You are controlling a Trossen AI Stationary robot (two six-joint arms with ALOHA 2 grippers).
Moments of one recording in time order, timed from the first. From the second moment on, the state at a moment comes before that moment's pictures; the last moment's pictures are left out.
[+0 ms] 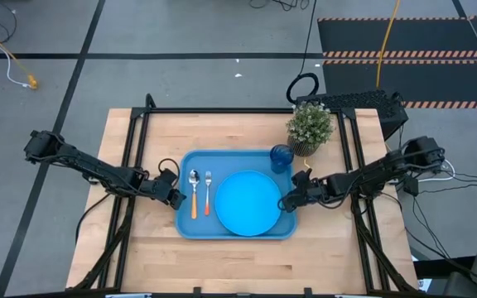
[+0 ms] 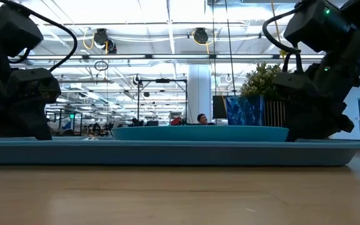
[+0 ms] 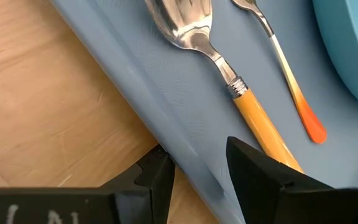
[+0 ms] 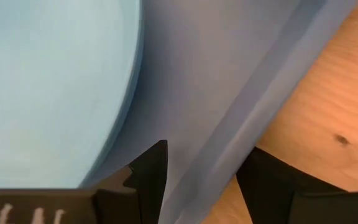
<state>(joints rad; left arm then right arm) -0.27 0.97 0.18 -0.14 -0.20 -1.19 0.24 1.39 0.47 -0.16 0.26 1.22</state>
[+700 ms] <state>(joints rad) -0.27 0.97 0.18 -0.14 -0.19 -1.17 0.26 1.36 0.47 -0.19 0.24 1.23</state>
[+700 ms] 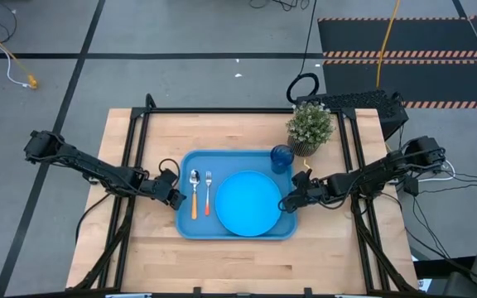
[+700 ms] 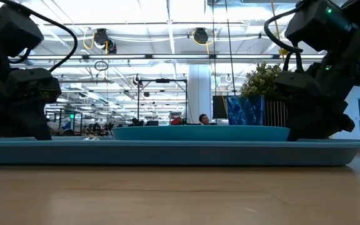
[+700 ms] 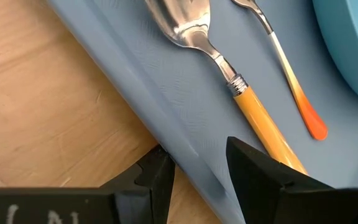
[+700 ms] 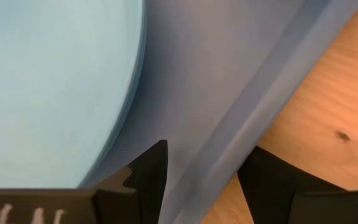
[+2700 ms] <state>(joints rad) -0.27 0.98 0.34 -0.46 -0.16 -1.06 0.26 1.14 0.47 -0.42 0.21 1.15</state>
